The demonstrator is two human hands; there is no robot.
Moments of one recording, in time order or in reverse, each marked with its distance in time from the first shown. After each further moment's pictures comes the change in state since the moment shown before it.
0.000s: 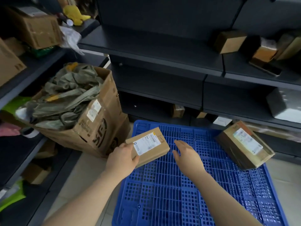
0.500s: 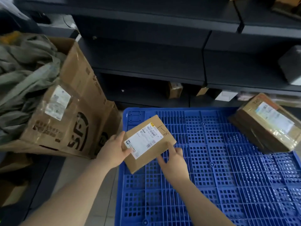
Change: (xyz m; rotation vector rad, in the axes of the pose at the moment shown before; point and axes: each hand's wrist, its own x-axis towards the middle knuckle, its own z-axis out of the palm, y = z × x) left_hand 0.144 -0.077 0.100 -0.037 -0.242 -0.013; right_hand 0.068 0.011 0.159 0.324 -0.043 0.338
